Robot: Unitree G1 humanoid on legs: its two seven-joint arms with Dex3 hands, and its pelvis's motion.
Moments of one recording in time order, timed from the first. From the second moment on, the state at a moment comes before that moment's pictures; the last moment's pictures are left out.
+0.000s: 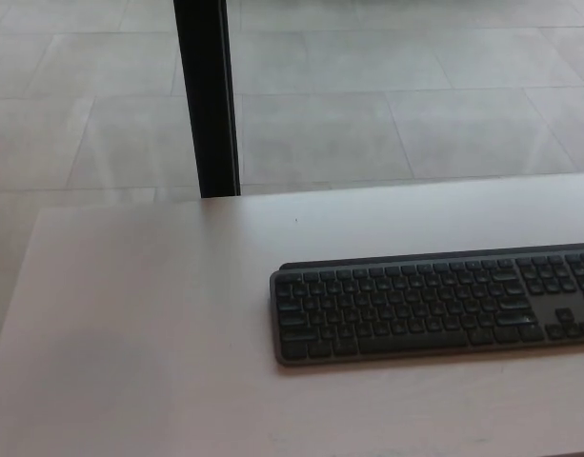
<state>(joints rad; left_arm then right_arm) 0.07 0.56 0.62 1.10 -0.14 -0.13 0.06 0.00 -0.48 -0.55 0.80 0.06 0.02 -0.12</state>
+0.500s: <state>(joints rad) 0.06 0.57 0.69 1.12 -0.23 -0.13 0.09 -0.16 -0.63 -0.77 0.84 0.19 0.11 -0.21</state>
